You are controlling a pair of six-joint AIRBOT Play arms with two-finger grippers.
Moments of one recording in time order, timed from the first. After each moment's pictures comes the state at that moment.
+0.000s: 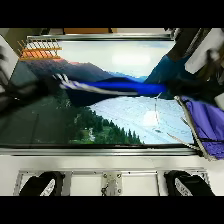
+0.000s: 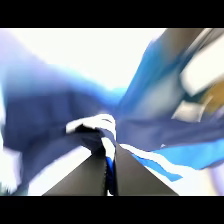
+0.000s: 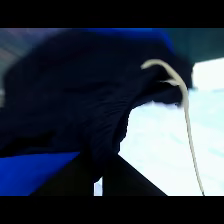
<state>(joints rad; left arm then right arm) -0.06 -0.72 1.19 1.00 -0.89 -1.63 0.04 -0.87 1.20 -1.25 0.96 1.73</state>
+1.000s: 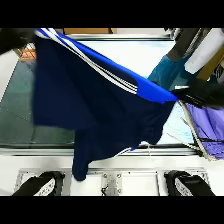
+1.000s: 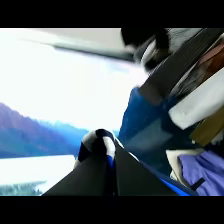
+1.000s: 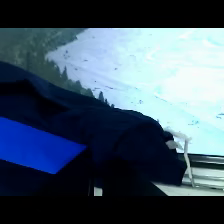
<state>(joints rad) -0.03 -1.15 1.67 0.98 -0.98 -1.63 0.04 -0.97 1.50 -1.16 1.57 1.91</state>
